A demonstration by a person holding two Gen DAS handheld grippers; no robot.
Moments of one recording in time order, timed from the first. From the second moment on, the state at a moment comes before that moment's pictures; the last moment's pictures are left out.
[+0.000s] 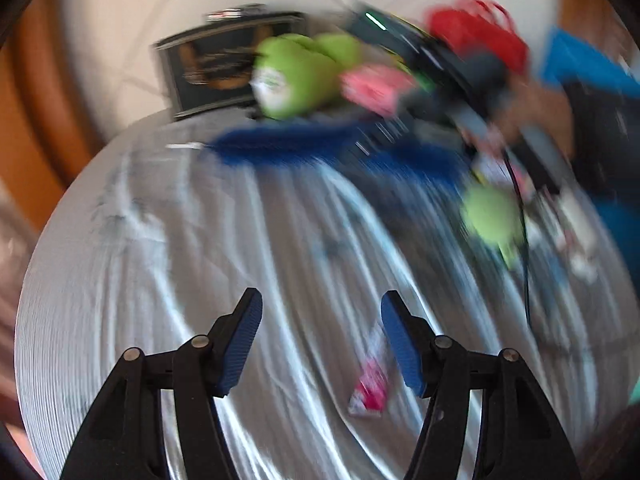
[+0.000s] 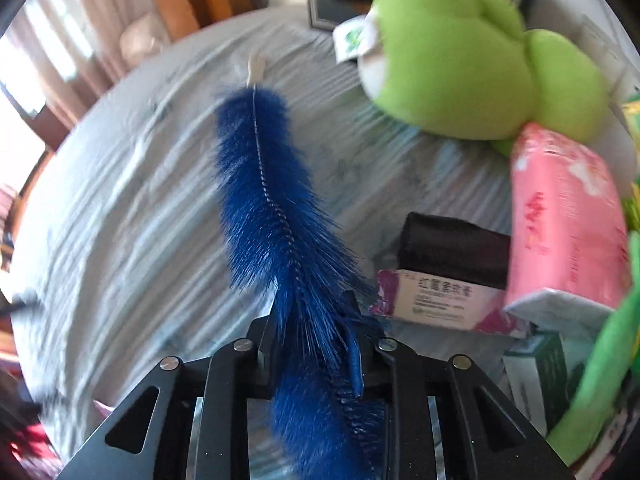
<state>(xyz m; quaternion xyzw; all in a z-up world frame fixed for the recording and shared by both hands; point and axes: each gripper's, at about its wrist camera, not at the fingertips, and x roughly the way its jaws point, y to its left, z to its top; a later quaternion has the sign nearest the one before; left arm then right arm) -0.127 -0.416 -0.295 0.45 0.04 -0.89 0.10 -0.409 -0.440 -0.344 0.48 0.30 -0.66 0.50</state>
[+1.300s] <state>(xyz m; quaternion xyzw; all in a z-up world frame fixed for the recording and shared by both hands) -0.093 -0.355 -0.221 0.39 -0.01 -0.92 0.03 -0.342 -0.251 -0.182 0.47 -0.06 -0.70 0.53</state>
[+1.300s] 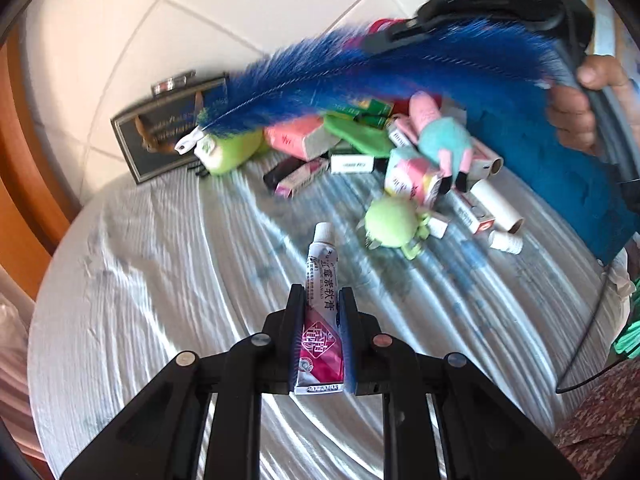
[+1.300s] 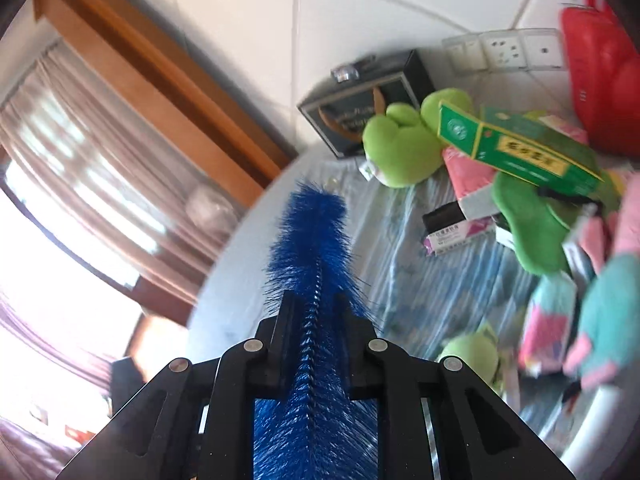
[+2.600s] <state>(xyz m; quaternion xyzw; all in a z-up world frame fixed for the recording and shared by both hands) -0.077 -0.270 -0.168 0.37 -0.03 -0.93 -0.04 -0.298 -0.170 -0.266 0.53 0.03 -0.76 0.38</state>
